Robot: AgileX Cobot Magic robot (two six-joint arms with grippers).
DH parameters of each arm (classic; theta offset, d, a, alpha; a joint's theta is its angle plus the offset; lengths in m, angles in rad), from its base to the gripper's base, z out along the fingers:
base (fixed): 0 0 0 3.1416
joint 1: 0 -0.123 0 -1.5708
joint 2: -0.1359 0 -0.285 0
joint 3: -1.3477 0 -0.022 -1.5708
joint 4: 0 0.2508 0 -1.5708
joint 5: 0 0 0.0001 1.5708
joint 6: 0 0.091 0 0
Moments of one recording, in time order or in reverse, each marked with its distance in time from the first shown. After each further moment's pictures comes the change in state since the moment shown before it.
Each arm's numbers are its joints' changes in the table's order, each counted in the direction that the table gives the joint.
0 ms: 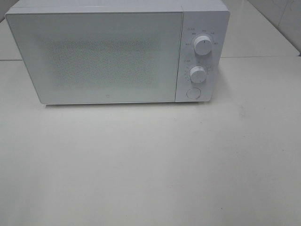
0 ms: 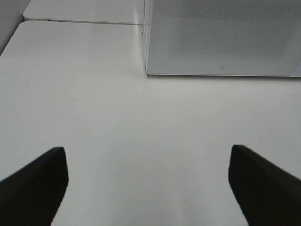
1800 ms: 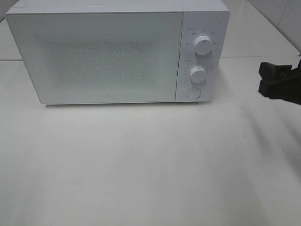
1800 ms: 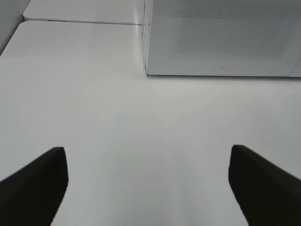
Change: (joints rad) left arm 0.000 0.000 0.000 0.000 0.000 0.000; right arm -0.174 -1.194 -0.253 0.200 -1.579 -0.148
